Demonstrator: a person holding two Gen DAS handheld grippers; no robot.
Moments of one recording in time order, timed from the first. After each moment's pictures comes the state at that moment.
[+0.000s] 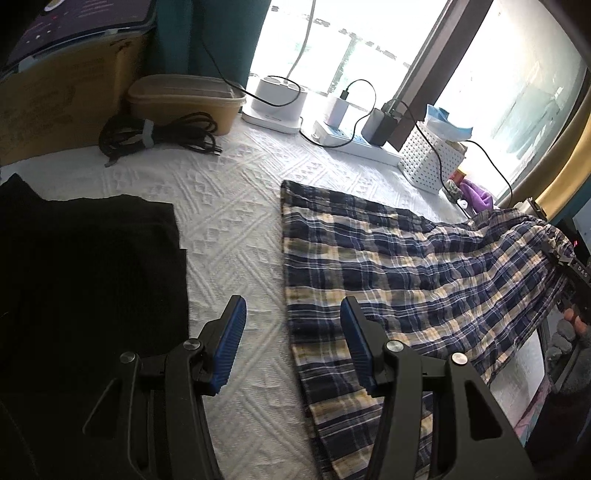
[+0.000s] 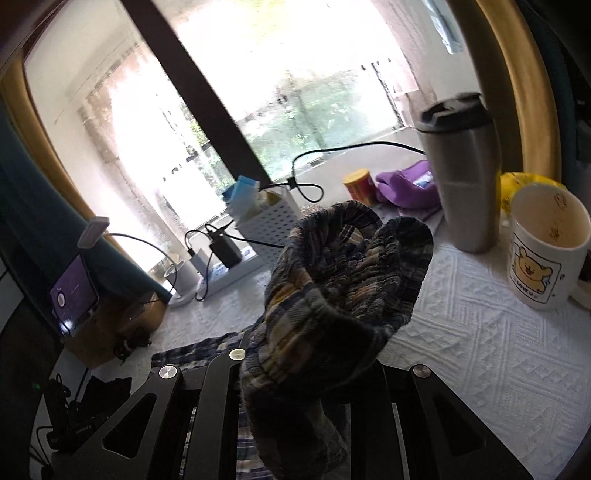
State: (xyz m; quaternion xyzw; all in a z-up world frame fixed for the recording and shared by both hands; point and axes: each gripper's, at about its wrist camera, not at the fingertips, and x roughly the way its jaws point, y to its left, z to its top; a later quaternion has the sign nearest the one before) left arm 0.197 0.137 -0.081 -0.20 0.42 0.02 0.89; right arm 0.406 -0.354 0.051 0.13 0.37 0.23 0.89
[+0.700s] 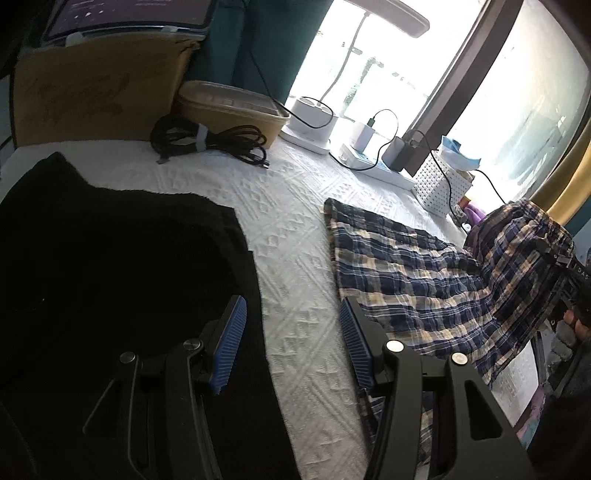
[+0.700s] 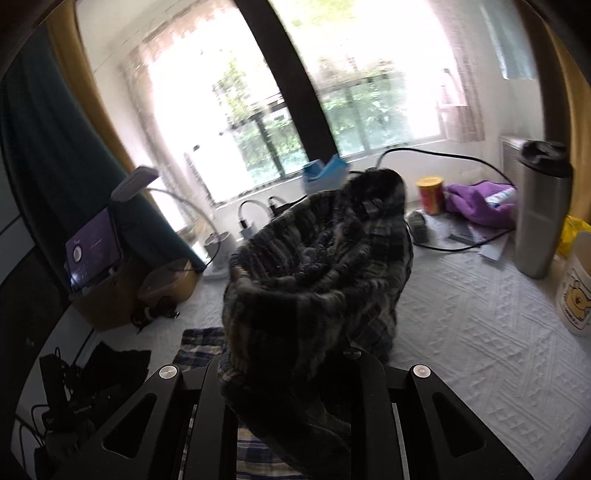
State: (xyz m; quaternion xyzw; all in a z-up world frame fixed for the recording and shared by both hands) left arm 0.162 0.186 -0.080 -0.23 0.39 0.03 0.89; right arm 0.381 -0.254 0.067 0.05 0.38 0.29 0.88
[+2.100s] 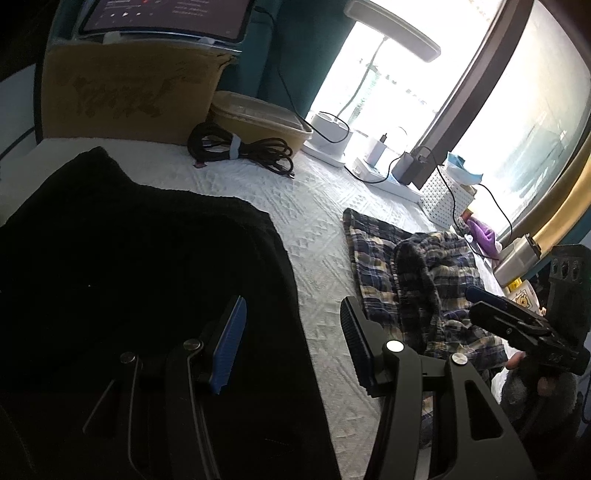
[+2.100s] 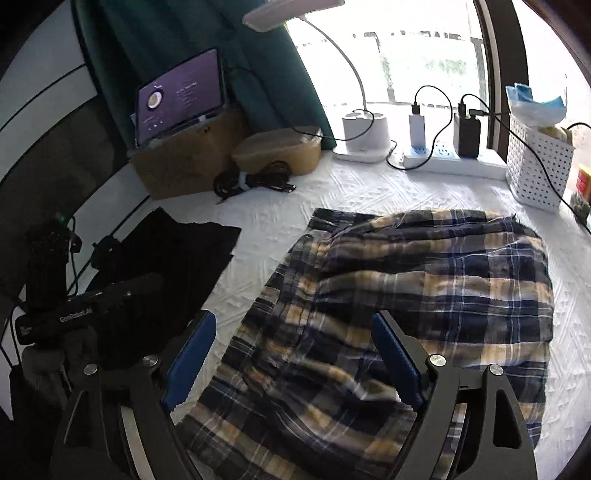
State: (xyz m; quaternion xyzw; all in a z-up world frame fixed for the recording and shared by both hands) left arm 0.135 0.205 -0.074 -0.24 0.37 0.04 0.90; right arm 0.294 -0.086 -0.011 -0.08 0.46 0.45 0.76
